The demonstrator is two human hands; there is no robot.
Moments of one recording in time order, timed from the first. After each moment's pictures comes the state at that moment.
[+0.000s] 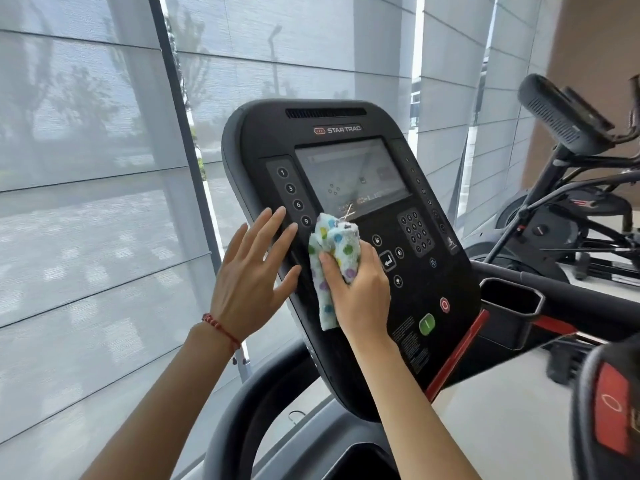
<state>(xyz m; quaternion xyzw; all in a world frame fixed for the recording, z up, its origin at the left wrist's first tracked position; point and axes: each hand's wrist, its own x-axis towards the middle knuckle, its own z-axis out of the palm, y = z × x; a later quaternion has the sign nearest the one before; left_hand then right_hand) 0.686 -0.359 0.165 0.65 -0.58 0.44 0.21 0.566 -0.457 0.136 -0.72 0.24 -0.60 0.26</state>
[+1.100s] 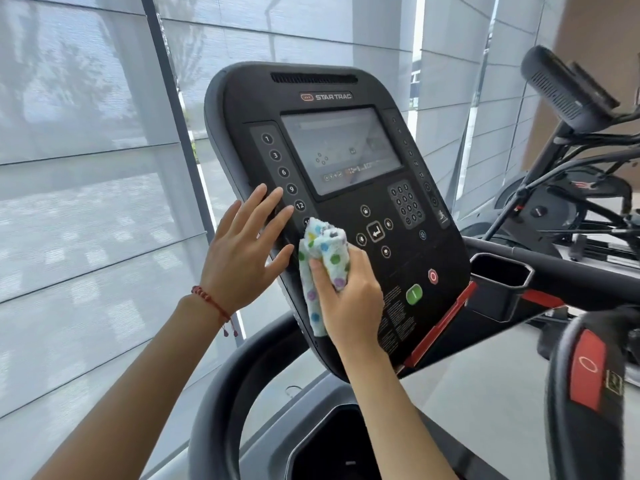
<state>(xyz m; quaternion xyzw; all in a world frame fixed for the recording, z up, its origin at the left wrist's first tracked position) 0.675 -0.358 0.156 0.65 -0.59 0.43 0.18 0.544 -0.436 0.098 -0.72 0.23 -0.60 0.26</state>
